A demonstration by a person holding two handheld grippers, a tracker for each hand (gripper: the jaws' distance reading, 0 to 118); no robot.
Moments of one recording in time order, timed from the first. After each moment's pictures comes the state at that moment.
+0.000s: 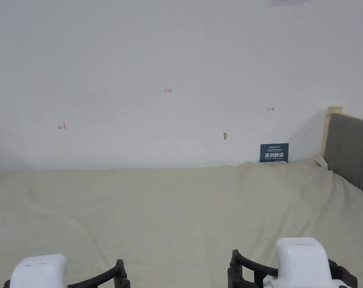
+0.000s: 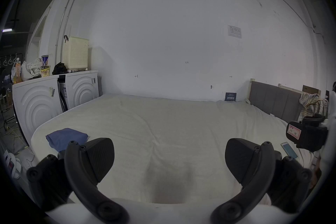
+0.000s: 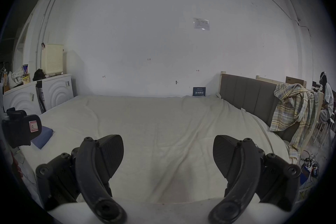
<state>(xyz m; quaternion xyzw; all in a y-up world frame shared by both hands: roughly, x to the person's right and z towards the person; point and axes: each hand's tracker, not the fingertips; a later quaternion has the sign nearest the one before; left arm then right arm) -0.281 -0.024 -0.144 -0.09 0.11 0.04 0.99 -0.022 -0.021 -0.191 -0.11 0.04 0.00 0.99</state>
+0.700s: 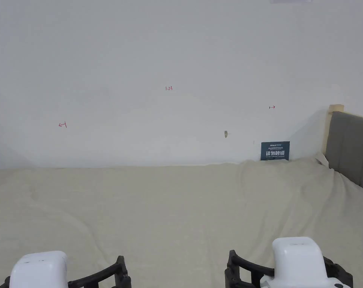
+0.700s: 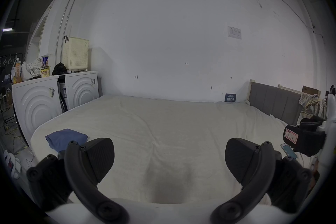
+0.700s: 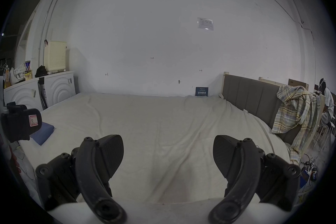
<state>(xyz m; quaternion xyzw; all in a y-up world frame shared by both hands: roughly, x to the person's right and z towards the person) -0.281 -0.023 -0.144 -0.09 0.11 0.04 0.99 -0.024 -0.026 -0.193 -0.11 0.05 0.01 0.99</state>
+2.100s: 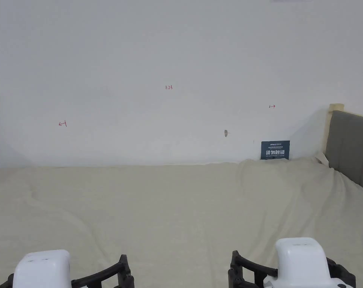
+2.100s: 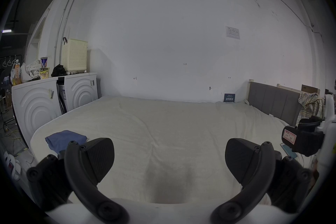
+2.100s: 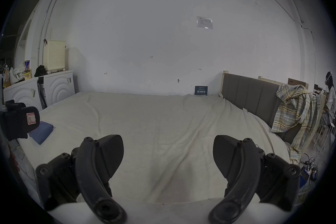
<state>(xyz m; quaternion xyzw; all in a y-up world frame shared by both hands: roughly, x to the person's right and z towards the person) -0.277 -0.024 -0.142 -0.09 0.11 0.03 0.99 -0.019 -0.029 -0.194 -0.12 0.05 0.01 0.99</state>
